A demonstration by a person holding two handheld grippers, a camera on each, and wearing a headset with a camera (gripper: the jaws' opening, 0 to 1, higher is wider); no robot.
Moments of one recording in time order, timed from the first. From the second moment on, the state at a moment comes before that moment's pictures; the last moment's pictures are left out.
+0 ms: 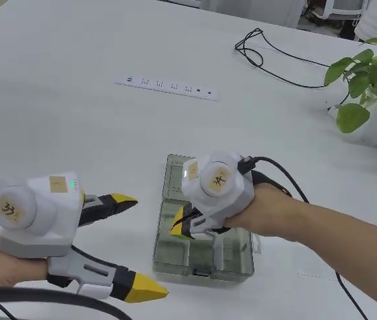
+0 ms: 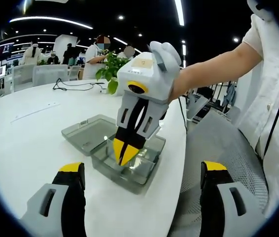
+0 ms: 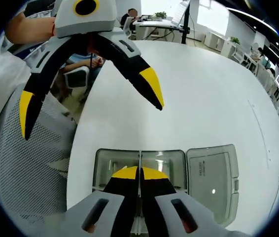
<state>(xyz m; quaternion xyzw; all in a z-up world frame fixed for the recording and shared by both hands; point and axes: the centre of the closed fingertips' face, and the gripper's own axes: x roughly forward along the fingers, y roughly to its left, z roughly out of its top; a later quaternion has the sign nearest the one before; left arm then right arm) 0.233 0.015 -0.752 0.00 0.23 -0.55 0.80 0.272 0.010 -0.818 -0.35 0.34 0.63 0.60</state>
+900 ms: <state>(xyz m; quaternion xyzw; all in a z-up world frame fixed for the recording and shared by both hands) 0.233 0.019 -0.758 0.00 0.24 -0.54 0.81 0.277 0.009 -0.795 -0.30 0.34 0.62 0.65</state>
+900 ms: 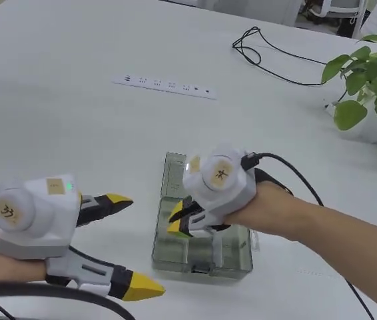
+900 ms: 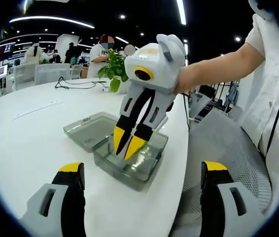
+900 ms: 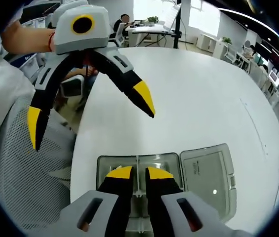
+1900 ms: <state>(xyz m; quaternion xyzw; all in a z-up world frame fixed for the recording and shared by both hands) 0.240 0.024 -0.744 -0.03 0.22 -0.51 0.83 0.282 -0.130 -0.743 -0.24 0.34 0.56 0.71</state>
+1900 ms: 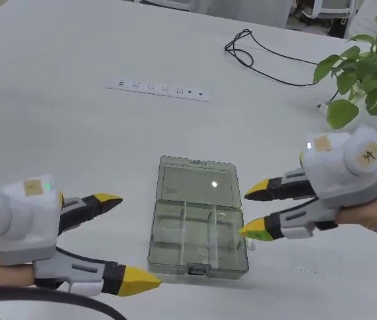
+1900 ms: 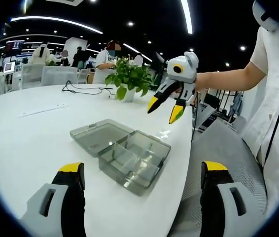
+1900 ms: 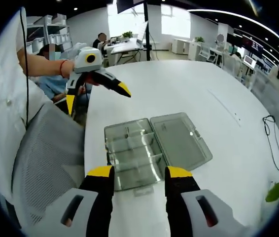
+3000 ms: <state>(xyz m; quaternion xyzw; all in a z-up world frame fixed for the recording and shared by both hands) 0.238 0.025 -0.747 -0.03 0.23 -0.52 0.83 0.267 -0.251 -0.851 -0.40 0.45 0.53 0.60</state>
